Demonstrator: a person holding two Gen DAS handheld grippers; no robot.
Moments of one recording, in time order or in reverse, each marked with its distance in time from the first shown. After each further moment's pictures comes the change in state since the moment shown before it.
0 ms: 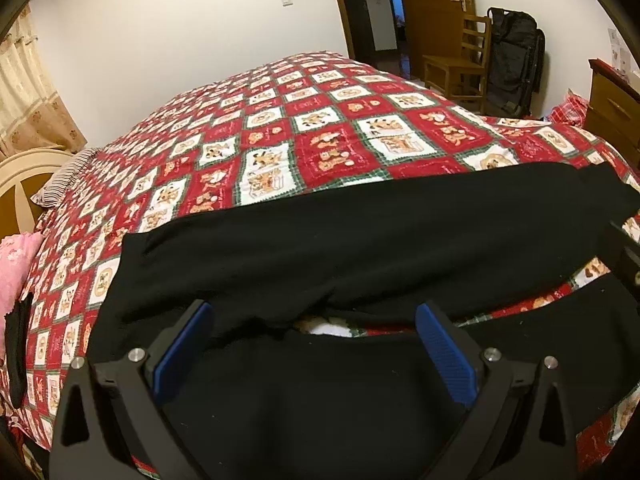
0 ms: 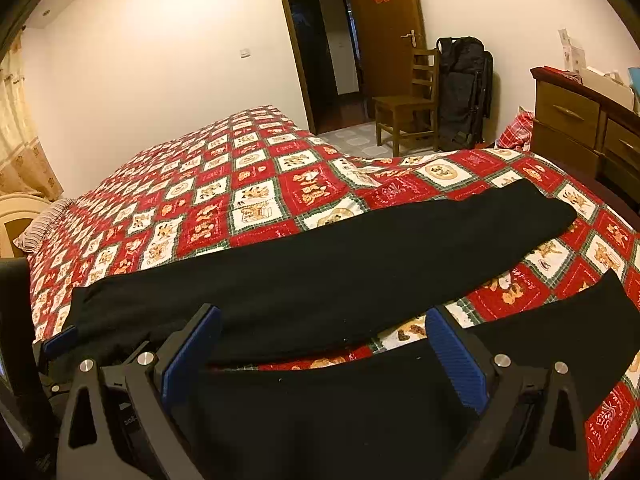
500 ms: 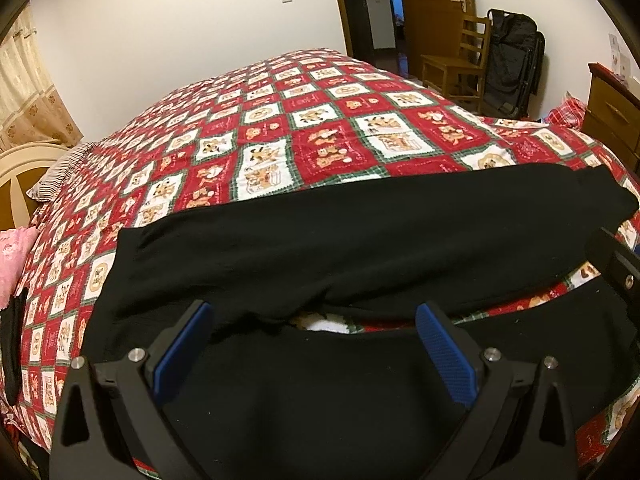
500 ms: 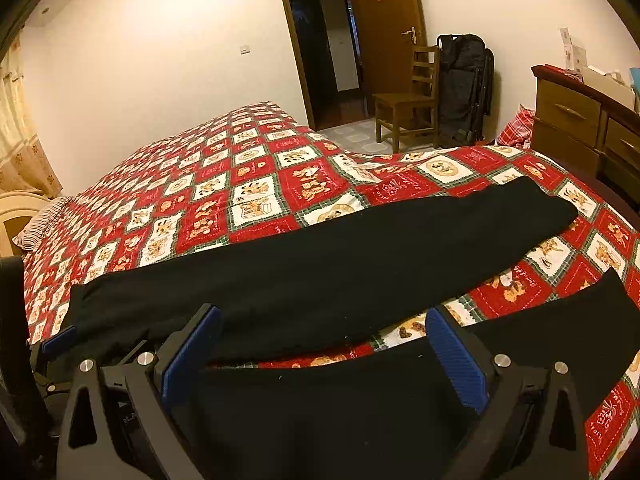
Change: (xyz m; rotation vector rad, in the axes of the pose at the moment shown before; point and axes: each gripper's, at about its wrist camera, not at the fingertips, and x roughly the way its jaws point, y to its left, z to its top) left arm 0.000 0.002 -0.002 -0.013 0.011 -0.020; right arm 0.001 0.000 0.000 0.001 0.008 -0.001
